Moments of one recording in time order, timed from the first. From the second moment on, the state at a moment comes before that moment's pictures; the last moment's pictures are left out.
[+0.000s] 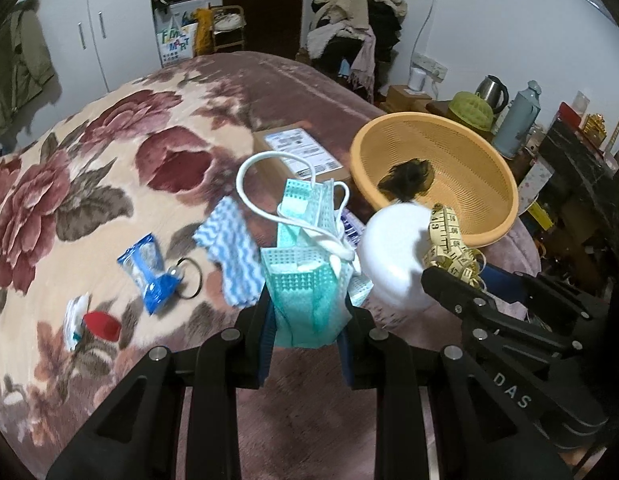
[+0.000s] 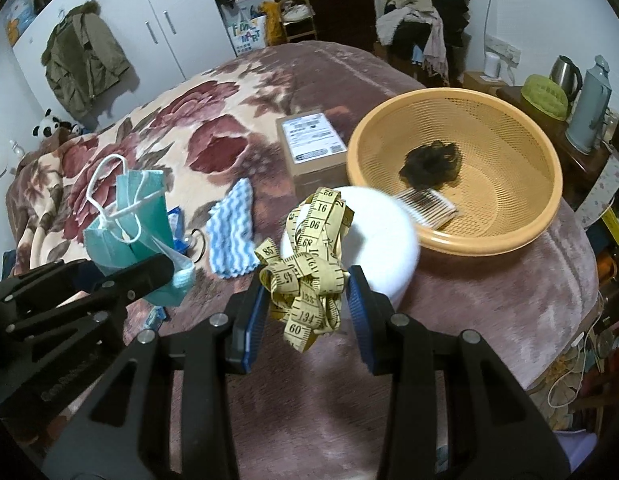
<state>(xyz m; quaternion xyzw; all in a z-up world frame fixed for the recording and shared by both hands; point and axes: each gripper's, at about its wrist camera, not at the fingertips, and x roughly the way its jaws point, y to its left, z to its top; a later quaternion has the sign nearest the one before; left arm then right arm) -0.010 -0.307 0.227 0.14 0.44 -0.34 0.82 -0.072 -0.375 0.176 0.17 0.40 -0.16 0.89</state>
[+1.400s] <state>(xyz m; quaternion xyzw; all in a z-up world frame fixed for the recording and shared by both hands) 0.031 -0.510 0.197 0.16 0.49 -0.40 0.76 -0.061 -0.539 0.142 0.24 0.40 -0.23 0.86</state>
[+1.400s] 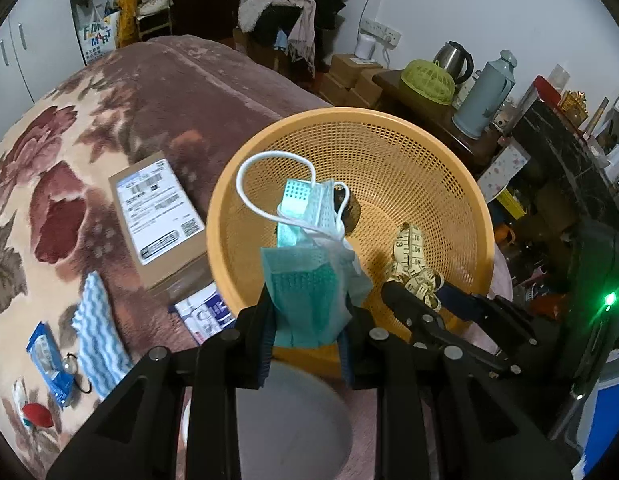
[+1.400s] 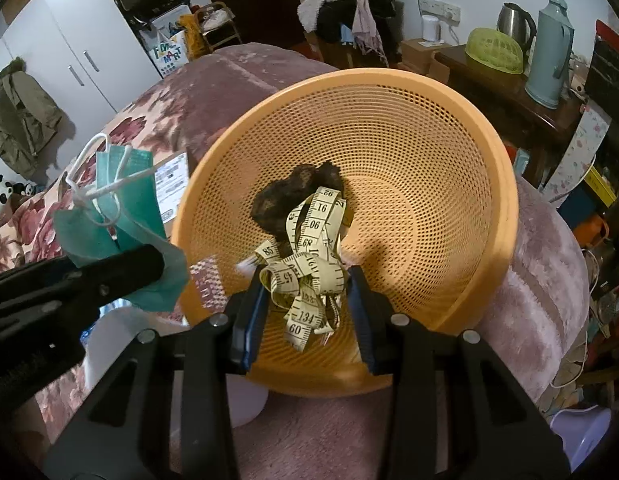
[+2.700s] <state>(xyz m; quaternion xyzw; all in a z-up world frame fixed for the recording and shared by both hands) 0.045 -0.514 0.207 0.15 0.47 -0.39 0.77 -0.061 -0.559 0.153 0.22 0.40 -0.26 0.85</state>
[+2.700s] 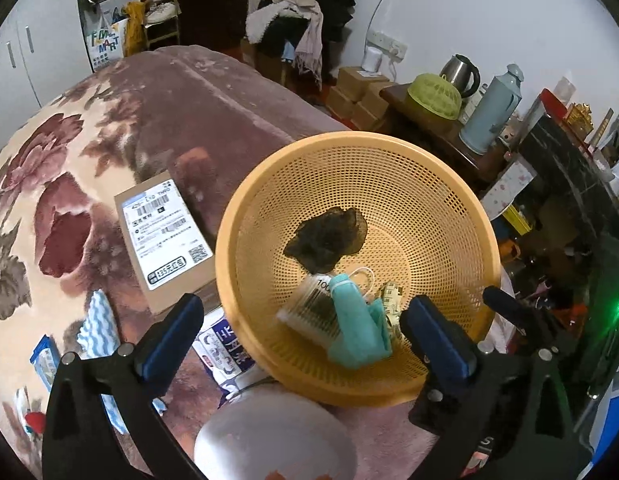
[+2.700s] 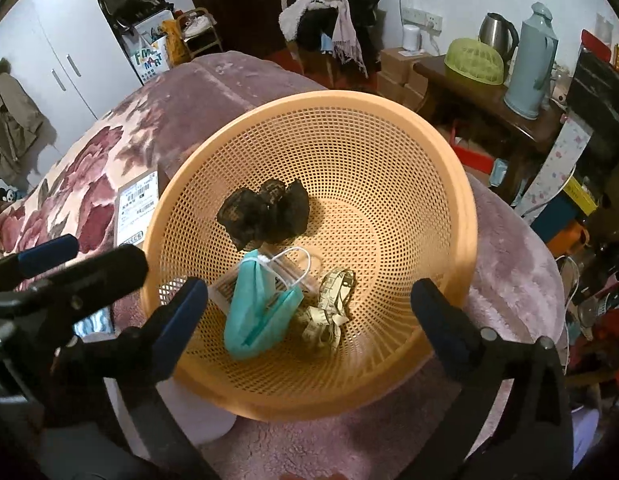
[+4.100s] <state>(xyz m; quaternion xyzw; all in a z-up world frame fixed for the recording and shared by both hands) 0.033 -0.392 0.252 0.11 0.45 -0.37 0.81 -0.064 -0.462 0.199 0.16 0.39 -0.24 0.88</state>
